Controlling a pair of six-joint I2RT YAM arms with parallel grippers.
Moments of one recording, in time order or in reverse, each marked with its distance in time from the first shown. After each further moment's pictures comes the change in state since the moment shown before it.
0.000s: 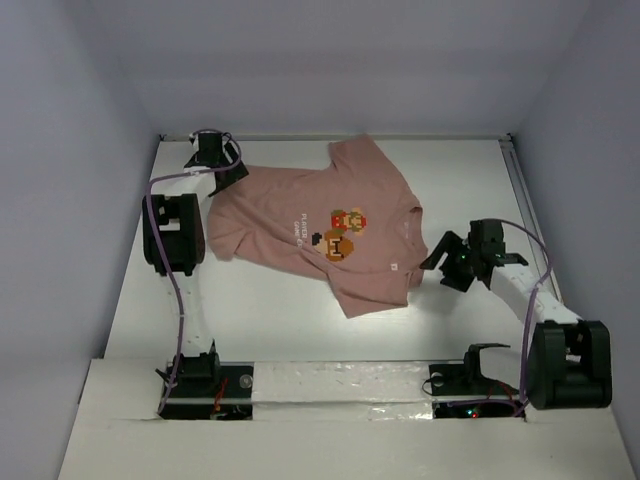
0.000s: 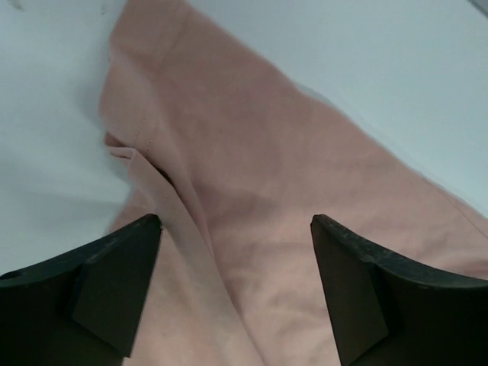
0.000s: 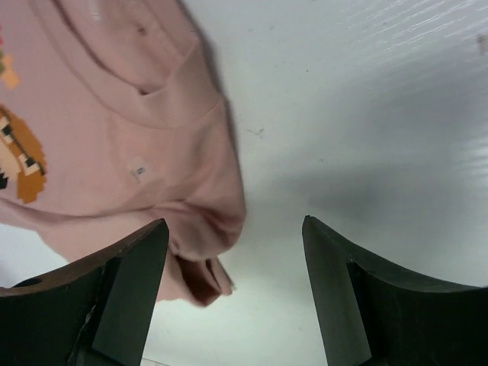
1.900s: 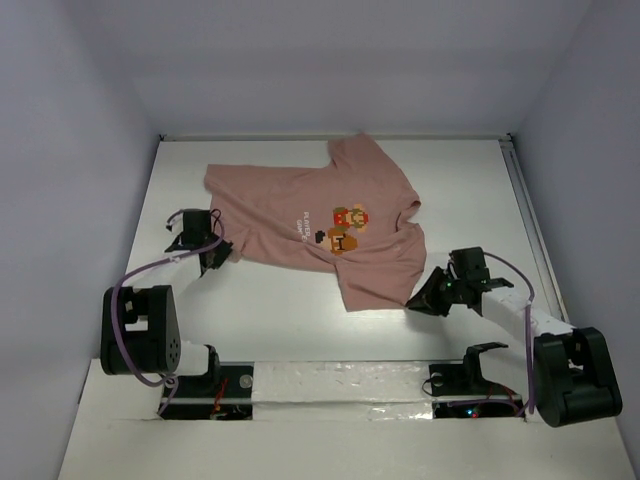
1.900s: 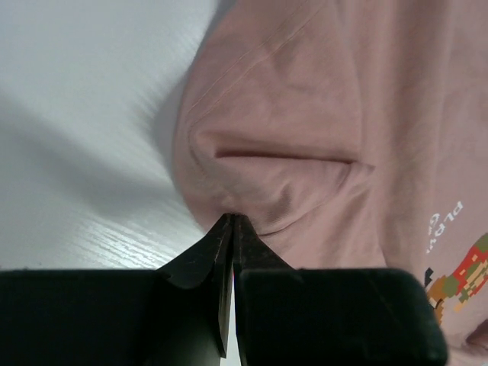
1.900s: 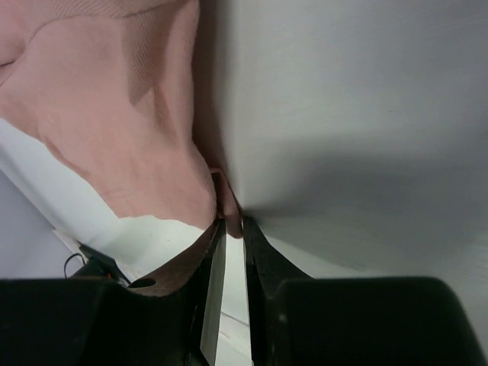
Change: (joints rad) left arm 0.010 -0.791 -0.989 0.075 0.022 -0.377; right arm 0.138 -0.041 -0.239 0.095 -0.155 0.169
